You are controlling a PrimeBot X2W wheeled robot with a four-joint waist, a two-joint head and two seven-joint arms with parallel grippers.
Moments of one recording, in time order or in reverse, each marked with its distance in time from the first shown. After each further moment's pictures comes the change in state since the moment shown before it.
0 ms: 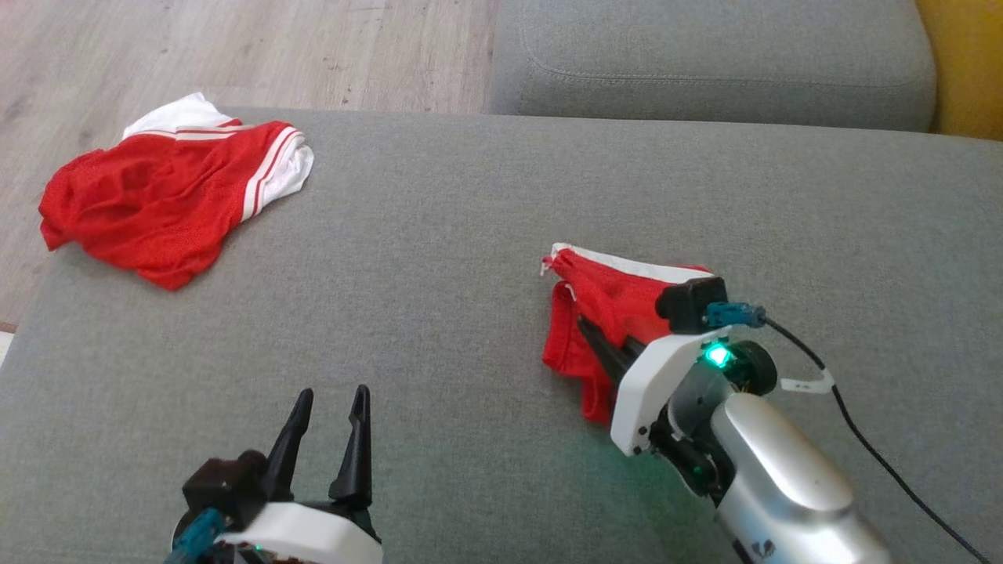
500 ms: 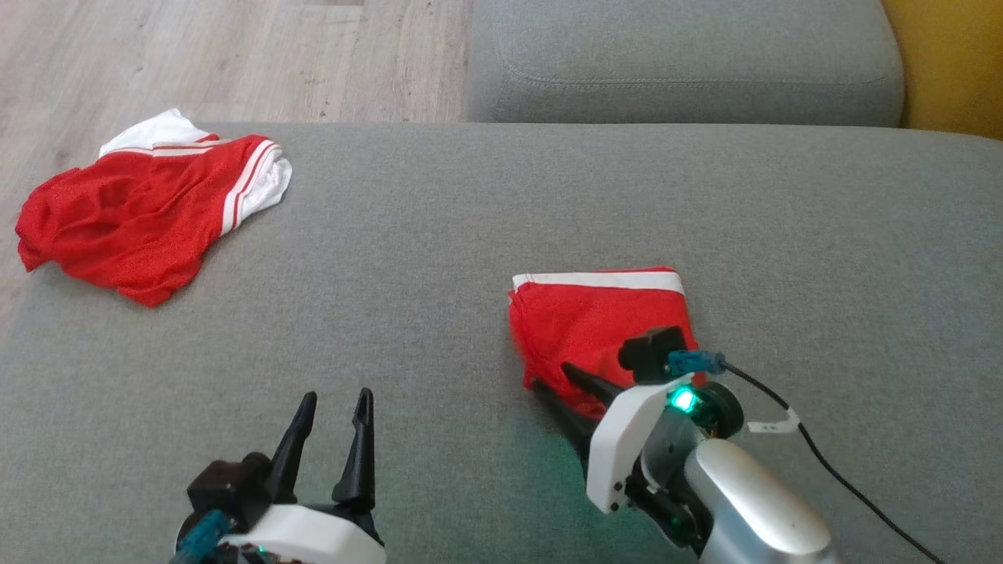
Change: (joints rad) left arm 0.000 -0.004 -0.006 0.007 0.000 0.000 0.000; right arm 0.072 -0.001 0.112 -0.044 0.024 0.000 0.007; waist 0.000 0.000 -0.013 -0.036
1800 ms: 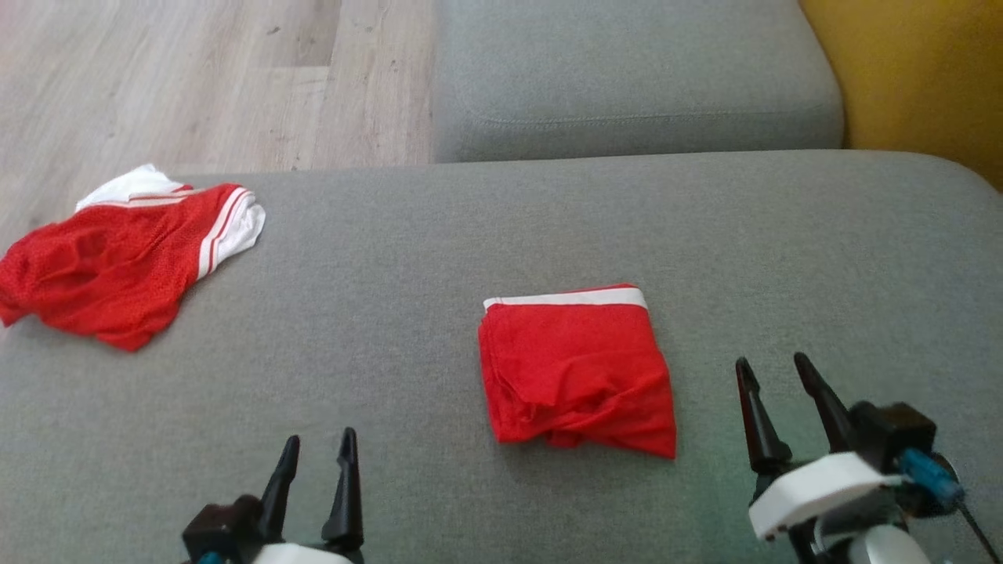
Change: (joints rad) left arm 0.091 -0.047 0.061 0.050 0.043 -0.001 -0.018; right arm 0.372 0.016 -0.578 -0.338 -0.372 0.000 -0.259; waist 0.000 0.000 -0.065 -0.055
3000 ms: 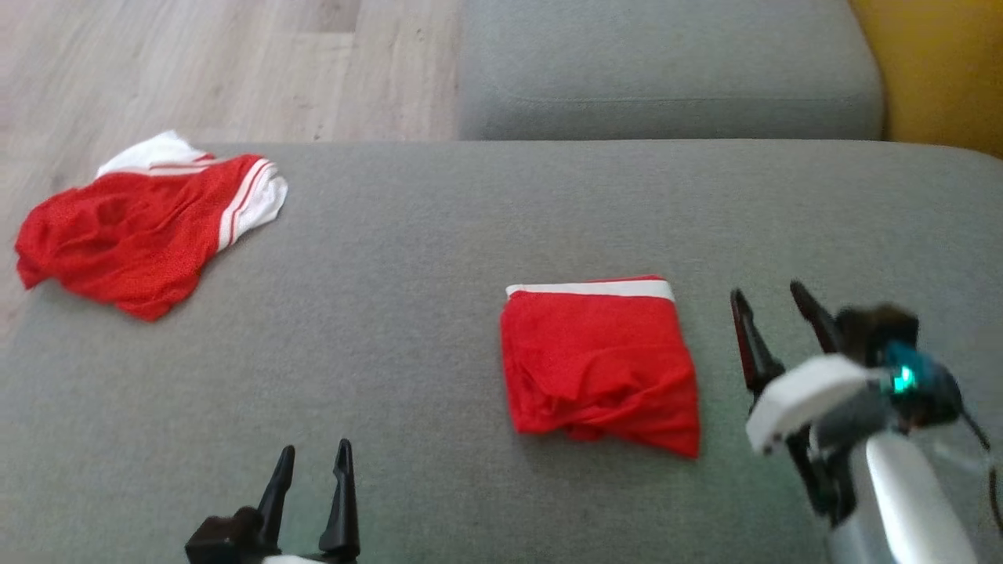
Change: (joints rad) left arm 0.046 -0.055 0.096 0.066 0.112 -0.062 0.001; right arm -0.154 0.002 -0.024 0.024 -0.054 0.000 0.165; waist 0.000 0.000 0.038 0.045
